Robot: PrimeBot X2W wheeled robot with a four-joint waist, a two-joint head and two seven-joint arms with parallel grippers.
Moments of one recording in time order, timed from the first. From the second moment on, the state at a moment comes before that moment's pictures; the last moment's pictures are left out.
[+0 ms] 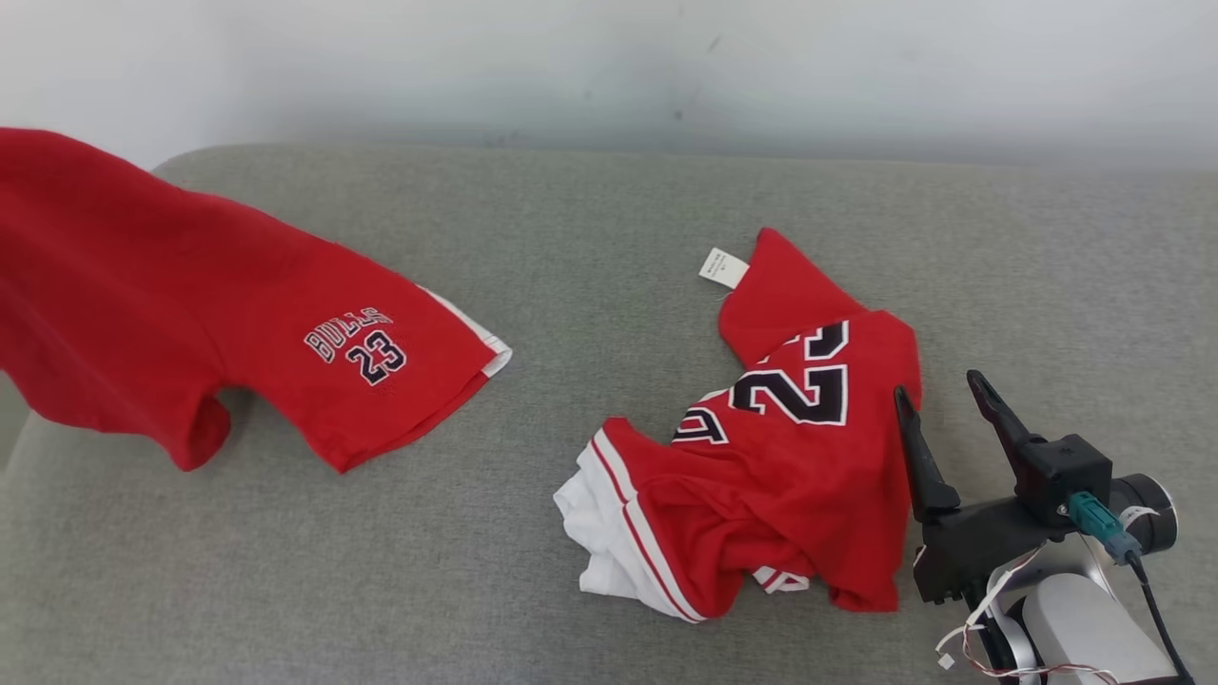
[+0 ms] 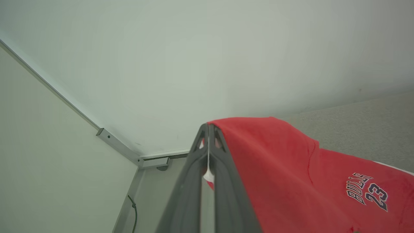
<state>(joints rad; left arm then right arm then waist) -1.21 0.86 -1.17 0.81 -0.91 -0.13 -0.08 -0.27 -0.23 0.24 0.37 0.30 -0.07 -0.25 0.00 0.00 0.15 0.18</state>
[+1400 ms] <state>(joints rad) -0.98 0.66 -1.09 0.91 -1.19 -0.12 -0.13 -0.35 -0.26 0.30 0.31 0.23 -0.07 -0.19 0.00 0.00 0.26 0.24</state>
